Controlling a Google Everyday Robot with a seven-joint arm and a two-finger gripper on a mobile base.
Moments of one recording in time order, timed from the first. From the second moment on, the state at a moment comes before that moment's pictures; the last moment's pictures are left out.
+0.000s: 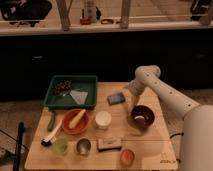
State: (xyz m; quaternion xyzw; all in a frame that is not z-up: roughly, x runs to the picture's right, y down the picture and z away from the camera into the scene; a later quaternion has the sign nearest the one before) arm 0.170 0.062 0.928 -0.24 -0.17 -0.13 0.95
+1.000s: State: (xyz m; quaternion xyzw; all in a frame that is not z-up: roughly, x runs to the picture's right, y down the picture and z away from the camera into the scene) arm 0.129 0.053 0.943 -0.28 -0.18 -0.13 0.94
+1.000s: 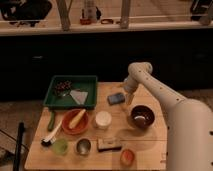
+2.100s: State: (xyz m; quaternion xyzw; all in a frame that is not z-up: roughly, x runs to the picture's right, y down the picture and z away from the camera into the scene) arm 0.110 0.078 0.979 -0.33 -0.19 -0.09 0.92
